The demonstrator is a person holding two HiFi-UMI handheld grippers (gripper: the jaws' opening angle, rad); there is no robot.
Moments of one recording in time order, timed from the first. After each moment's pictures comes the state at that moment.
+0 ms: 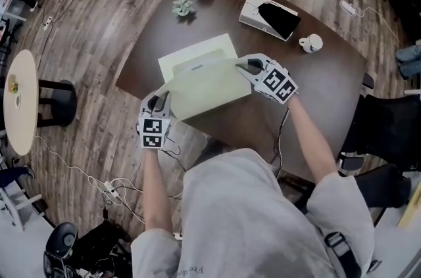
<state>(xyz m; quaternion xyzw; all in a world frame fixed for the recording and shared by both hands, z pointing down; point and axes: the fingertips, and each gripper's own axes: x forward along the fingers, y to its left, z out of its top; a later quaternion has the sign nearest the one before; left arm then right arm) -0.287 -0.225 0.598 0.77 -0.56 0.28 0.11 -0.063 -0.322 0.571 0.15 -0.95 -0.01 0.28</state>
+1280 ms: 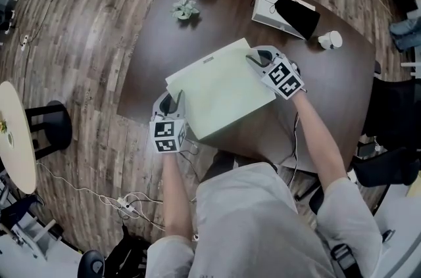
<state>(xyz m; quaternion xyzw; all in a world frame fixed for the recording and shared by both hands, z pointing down) -0.328 -0.332 0.676 0.79 -0.53 0.20 0.21 -0.106 -0.426 0.670 0.26 -0.89 0.04 0.37</state>
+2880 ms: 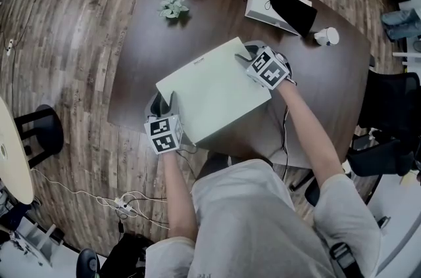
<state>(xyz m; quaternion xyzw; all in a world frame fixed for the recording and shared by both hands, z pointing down) -0.345 -0.345 0.720 0.72 -0.58 0.24 0.29 -0.112 -0.444 0.724 0.24 -0.84 0.12 0.47</state>
